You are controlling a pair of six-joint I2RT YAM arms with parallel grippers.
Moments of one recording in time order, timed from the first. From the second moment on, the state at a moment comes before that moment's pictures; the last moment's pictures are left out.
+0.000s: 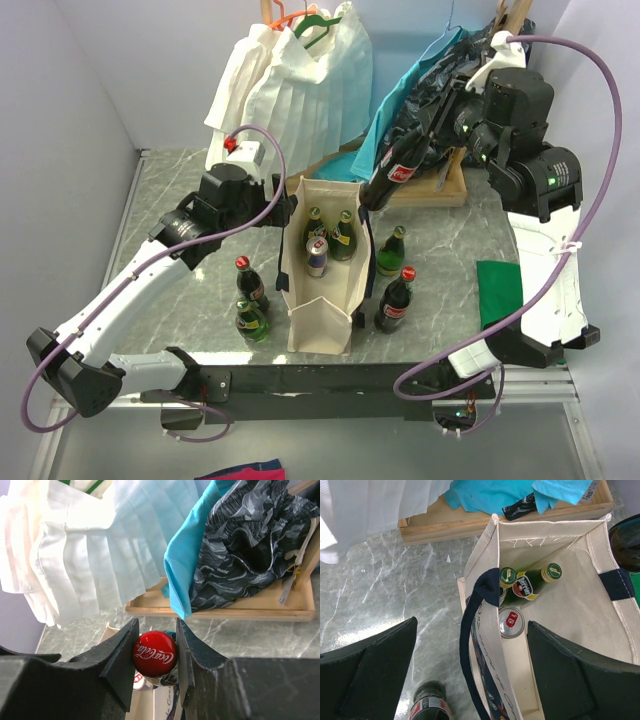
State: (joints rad) left arm -0.62 1.21 1.30 -0.56 -0.16 -0.38; right arm 0.38 1.49 2.32 -1.04 0.17 0.36
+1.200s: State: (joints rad) left arm -0.62 1.21 1.30 -0.54 -0.16 -0.38; right arm 0.53 1.47 2.28 -1.00 0.09 0.35
